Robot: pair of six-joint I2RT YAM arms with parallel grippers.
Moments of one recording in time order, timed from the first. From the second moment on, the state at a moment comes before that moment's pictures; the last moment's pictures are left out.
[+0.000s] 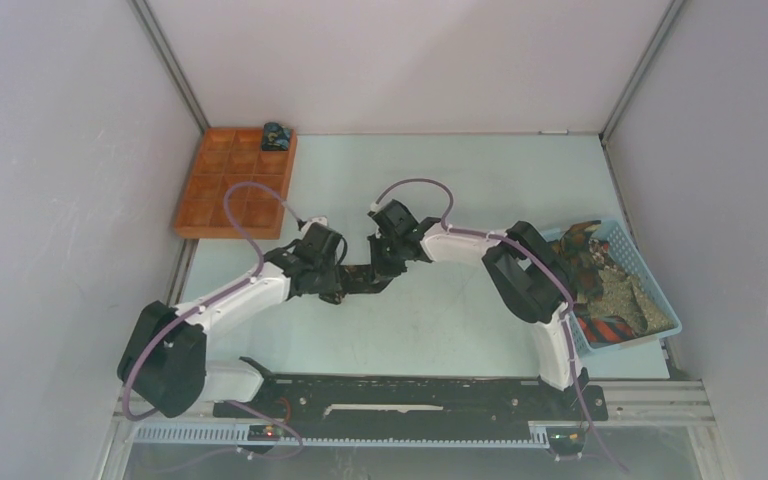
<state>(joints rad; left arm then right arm) -0.54 1.29 0.75 -0.51 -0.26 -0.60 0.80 2.09 1.40 -0.30 -0.27 0.62</state>
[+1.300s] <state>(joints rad) -0.84 1.80 1.15 -0.95 -0.92 -0.60 0.60 1.85 1.10 -0.31 -0.34 0.62</state>
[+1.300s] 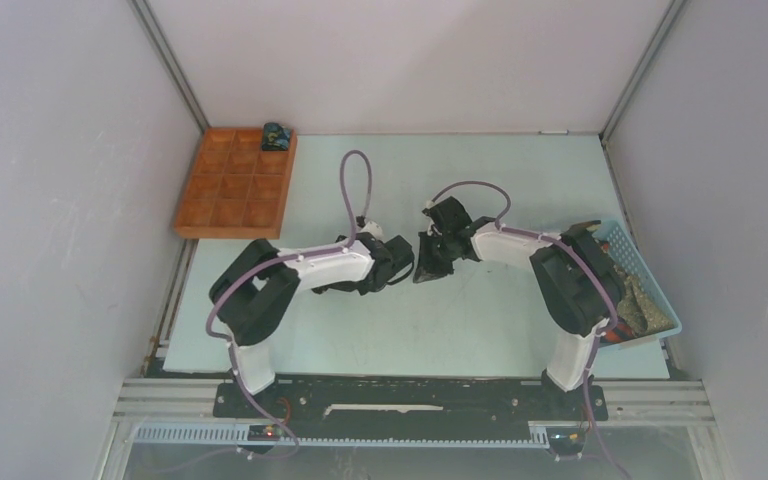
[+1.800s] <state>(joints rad) -0.89 1.95 1.22 -1.02 -0.99 -0.61 0.56 1.79 1.06 -0.29 -0.35 0.62</state>
